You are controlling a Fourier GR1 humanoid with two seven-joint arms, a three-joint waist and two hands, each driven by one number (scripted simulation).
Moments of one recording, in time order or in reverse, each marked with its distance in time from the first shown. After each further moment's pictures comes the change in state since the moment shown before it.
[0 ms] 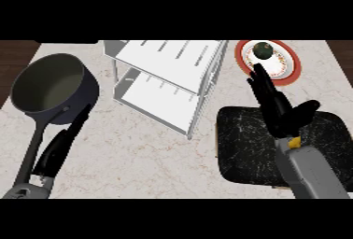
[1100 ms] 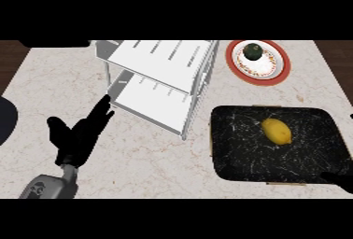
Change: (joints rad) left arm -0.041 -0.188 0.060 -0.157 0.266 -0.022 0.337; right arm 0.402 -0.343 -0.321 0.064 0.149 0.252 -0.757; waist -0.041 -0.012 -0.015
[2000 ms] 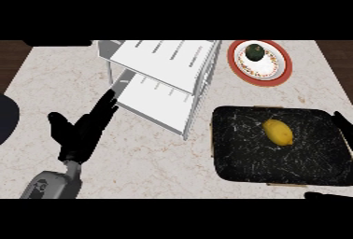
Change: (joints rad) left arm -0.027 -0.032 0.009 -0.041 -0.020 0.003 0.039; right arm 0.216 -0.090 0.207 -0.718 0.532 -0.279 0.937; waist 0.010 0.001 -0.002
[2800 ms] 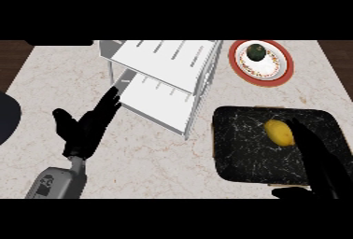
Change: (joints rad) left arm -0.022 -0.065 0.054 0.032 -0.059 -0.050 0.000; right arm -0.117 0.217 0.188 0.115 0.387 0.097 0.301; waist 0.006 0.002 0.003
